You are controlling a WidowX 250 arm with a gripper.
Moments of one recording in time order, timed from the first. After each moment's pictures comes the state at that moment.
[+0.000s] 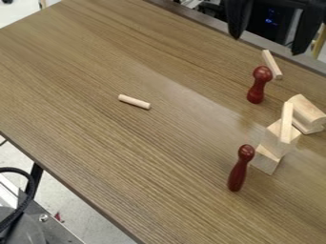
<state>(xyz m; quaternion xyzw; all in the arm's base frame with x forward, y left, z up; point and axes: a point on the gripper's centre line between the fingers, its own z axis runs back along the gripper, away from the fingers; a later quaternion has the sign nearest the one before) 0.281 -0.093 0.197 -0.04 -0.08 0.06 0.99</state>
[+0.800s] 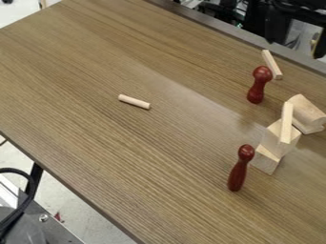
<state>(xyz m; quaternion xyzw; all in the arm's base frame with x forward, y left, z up) 0.397 -0.105 0.136 0.01 -0.15 0.09 0.99</state>
